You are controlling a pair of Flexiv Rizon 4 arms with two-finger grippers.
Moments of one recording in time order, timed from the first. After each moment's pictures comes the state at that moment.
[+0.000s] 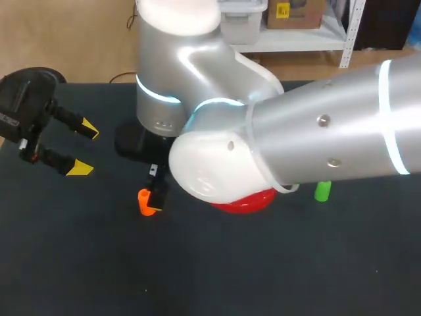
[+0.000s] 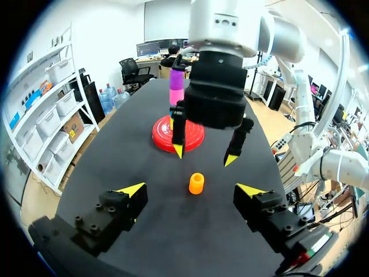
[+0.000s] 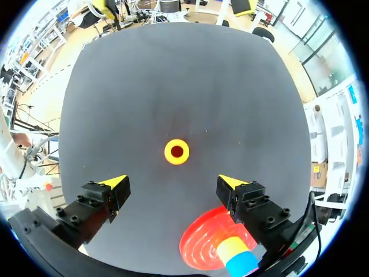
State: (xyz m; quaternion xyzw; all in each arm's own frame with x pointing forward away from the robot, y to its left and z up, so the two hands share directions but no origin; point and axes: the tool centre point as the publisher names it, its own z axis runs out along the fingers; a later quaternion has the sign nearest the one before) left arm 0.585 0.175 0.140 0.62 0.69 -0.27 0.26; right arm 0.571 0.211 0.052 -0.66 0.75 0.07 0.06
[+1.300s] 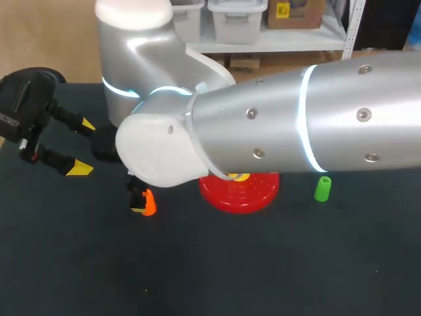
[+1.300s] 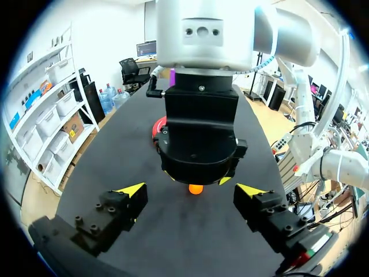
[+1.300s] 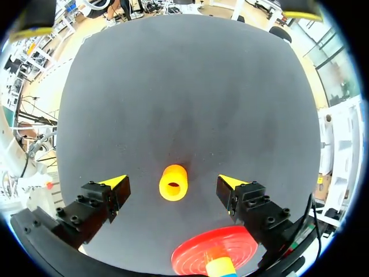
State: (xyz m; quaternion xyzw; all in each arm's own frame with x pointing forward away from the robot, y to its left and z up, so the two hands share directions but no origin) left arm 0.585 0.175 0.140 0.62 0.69 -0.27 0.26; right arm 0.579 0.245 0.034 -0.68 0.73 0.07 0.02
